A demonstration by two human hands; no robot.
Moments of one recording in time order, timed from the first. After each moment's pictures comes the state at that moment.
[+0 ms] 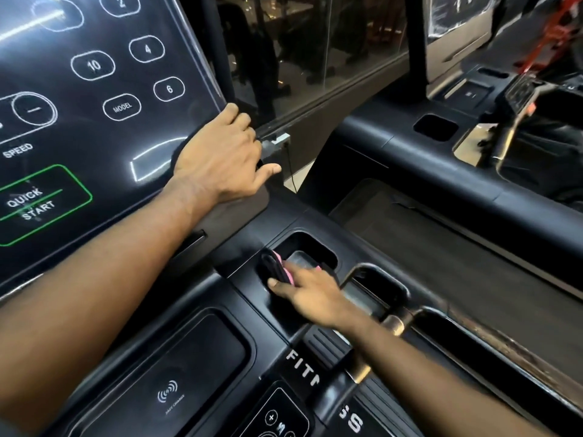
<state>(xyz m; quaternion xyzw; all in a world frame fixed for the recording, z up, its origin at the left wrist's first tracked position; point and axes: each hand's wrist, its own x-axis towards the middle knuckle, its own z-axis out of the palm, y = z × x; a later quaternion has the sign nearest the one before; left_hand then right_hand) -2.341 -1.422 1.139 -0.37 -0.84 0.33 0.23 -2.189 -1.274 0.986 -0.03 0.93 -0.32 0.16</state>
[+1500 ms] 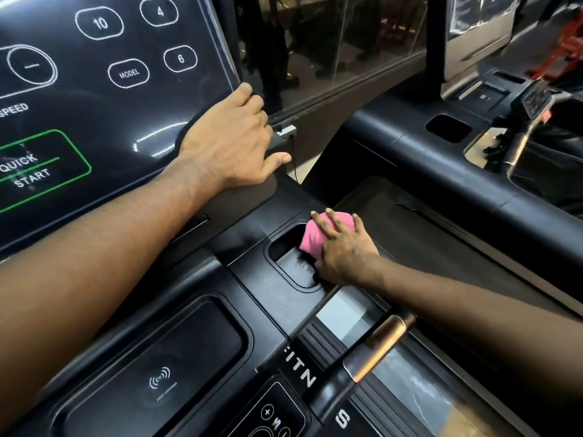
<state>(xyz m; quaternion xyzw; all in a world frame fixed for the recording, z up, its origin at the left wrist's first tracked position) -2.339 -1.422 1.137 -0.37 -0.83 0.35 0.23 -2.241 -1.224 0.995 -0.09 0.97 0.12 0.20</state>
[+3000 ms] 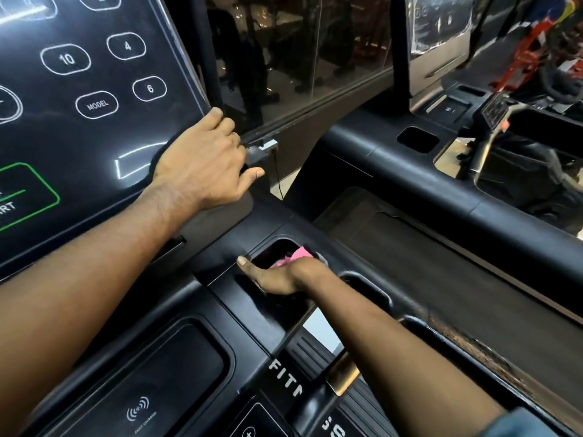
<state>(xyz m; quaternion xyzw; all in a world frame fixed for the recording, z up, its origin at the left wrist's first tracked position) -2.331 -1.419 1.141 -0.35 -0.84 0.34 0.23 -2.243 -1.276 1.017 0.08 0.88 -0.23 0.41</state>
